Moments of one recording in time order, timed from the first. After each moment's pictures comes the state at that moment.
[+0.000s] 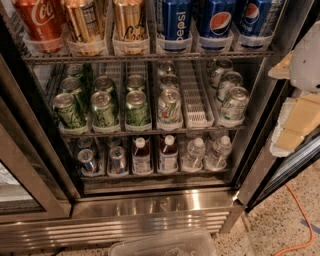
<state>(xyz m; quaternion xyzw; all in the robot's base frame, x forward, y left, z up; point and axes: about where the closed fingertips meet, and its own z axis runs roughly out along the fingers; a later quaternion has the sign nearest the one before) 0.438 -0.217 0.976 -0.60 0.78 -0.03 0.16</state>
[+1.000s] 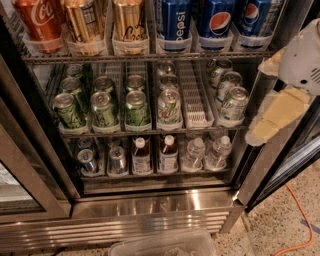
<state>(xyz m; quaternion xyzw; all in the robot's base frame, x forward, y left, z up) 0.457 -0.189 0.979 -0.56 0.79 0.02 0.24</state>
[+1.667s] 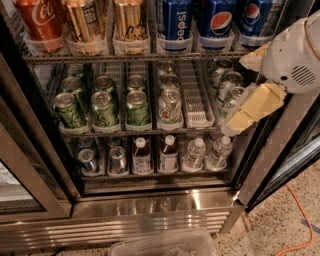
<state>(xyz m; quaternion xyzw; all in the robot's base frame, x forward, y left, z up) 0.474 -0.152 0.987 -0.55 0.77 0.07 0.32</state>
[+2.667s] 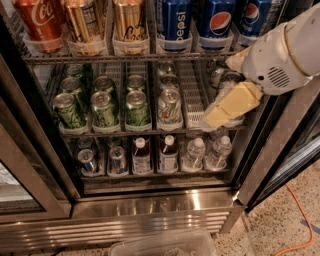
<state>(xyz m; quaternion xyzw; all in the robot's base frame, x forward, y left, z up) 0.483 -0.121 0.985 -0.52 0.77 0.10 0.35</state>
